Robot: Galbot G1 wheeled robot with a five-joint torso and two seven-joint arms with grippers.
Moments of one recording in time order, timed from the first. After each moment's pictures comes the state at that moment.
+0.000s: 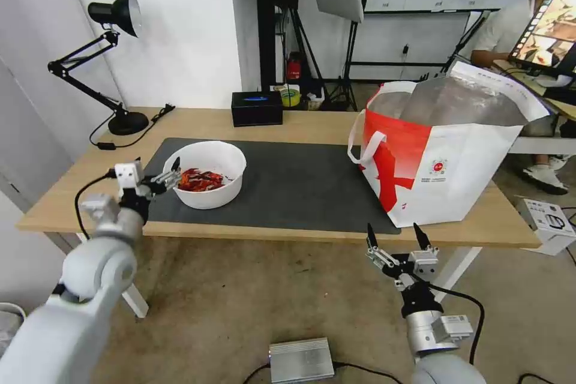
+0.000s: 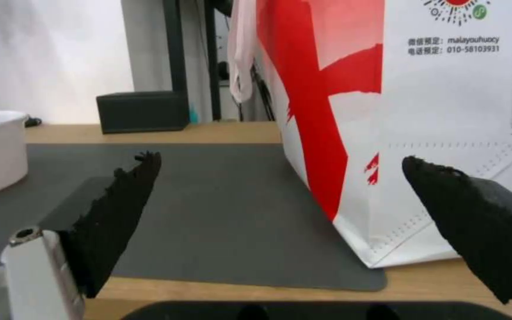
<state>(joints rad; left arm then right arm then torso) 1.02 -0.91 -0.46 -1.91 -0.68 0.35 -0.24 -1.64 1.32 0.44 2.12 0.18 0.18 0.15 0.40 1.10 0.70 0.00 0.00</state>
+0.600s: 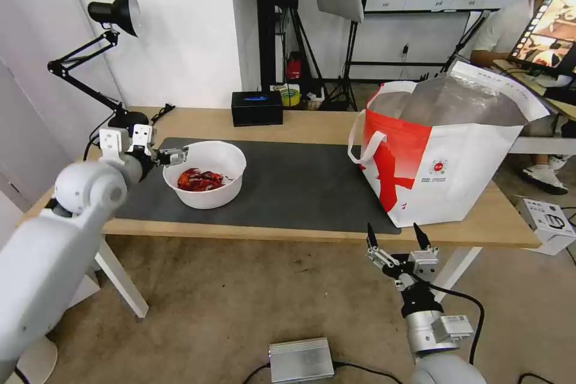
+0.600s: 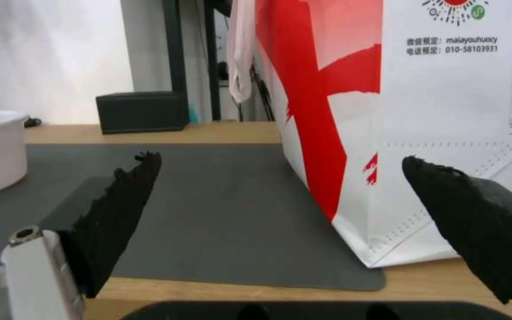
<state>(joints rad) 0.62 -0.80 -0.27 -1.67 -0.87 0.75 -0.13 -1.64 1.32 0.44 2.12 0.18 0.18 0.15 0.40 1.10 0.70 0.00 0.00</state>
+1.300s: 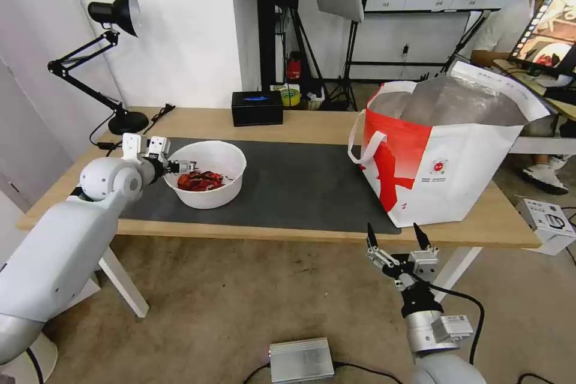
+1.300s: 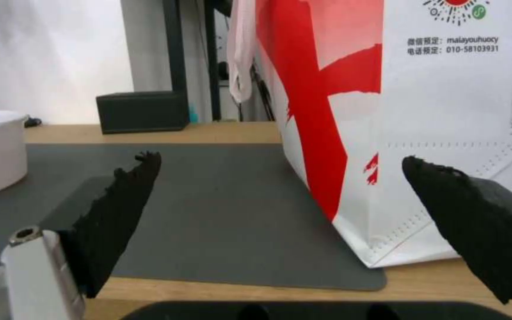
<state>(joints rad) 0.52 -0.85 -0.15 -1.45 -0.78 0.74 -0.06 -1.64 1.32 0.44 2.12 0.18 0.18 0.15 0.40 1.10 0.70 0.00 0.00</state>
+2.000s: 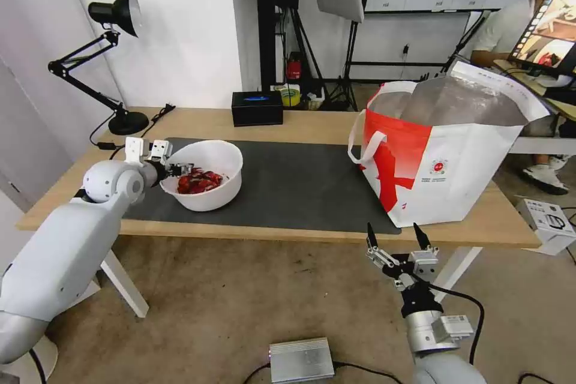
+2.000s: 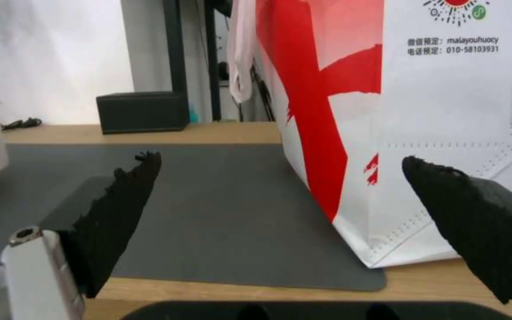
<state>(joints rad) 0.53 -0.86 -0.15 -1.45 -0.77 0.74 -0.04 -1.64 1.32 0.44 2.12 0.18 0.18 0.15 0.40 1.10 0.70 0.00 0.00</state>
